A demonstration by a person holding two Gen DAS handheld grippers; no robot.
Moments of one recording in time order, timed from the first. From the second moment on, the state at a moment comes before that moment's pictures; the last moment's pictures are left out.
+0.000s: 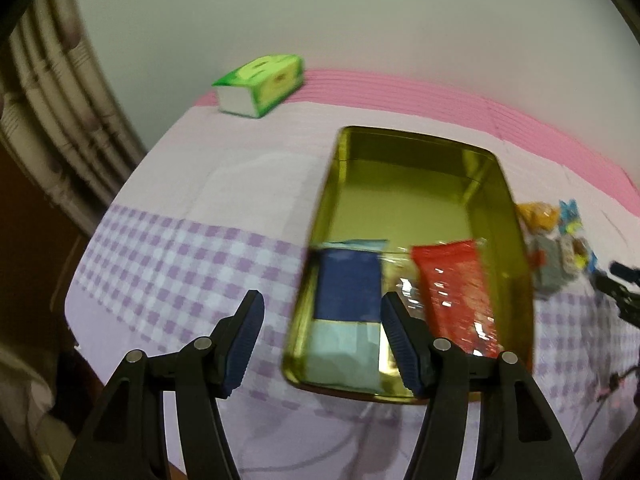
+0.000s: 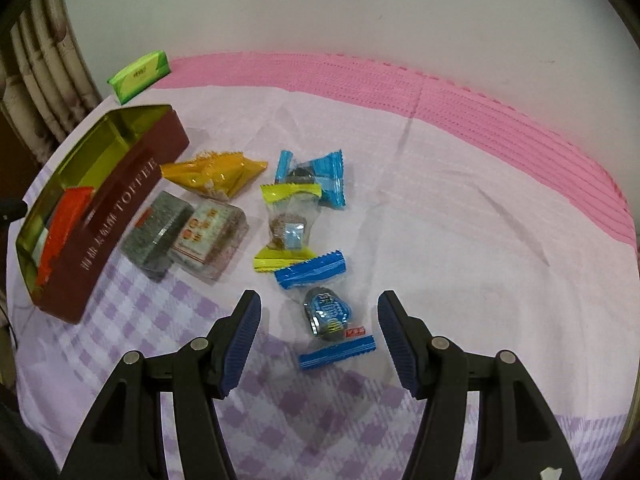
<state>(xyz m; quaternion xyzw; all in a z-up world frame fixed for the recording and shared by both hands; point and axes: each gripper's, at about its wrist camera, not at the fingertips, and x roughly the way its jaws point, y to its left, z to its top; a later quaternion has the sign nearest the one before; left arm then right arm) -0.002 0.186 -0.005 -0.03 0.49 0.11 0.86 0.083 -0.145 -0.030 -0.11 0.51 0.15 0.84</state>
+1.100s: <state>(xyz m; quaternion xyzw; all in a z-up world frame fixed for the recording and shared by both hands) 0.055 0.013 -0.012 0.01 0.55 -0.09 0.83 0.069 -0.234 -0.046 -0.01 0.45 0.00 0.89</state>
